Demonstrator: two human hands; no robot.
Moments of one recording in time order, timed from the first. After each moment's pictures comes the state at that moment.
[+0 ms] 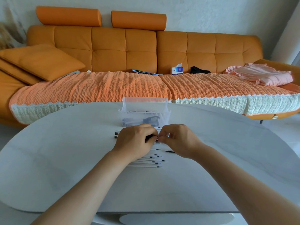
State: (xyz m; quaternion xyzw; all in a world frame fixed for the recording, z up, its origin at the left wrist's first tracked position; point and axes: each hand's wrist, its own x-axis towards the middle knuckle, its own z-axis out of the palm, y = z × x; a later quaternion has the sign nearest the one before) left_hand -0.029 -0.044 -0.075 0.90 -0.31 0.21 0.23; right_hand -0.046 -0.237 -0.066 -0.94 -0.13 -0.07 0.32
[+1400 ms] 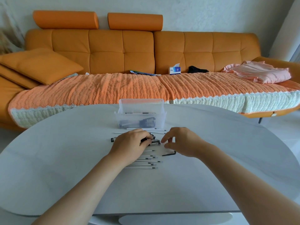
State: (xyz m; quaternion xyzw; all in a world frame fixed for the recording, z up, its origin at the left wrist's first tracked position) left_hand -0.022 -0.045 -0.089 0.93 -0.25 0.13 0.22; right_hand -0.042 -0.268 -0.068 -0.97 -0.10 0.02 0.23
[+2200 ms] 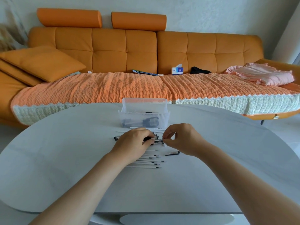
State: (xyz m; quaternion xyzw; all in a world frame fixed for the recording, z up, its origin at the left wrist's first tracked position) left_hand -0.020 -0.041 -0.088 0.92 -0.27 0.11 0.25; right_hand -0.040 -0.256 -0.069 -0.94 -0.09 -0.05 0.32
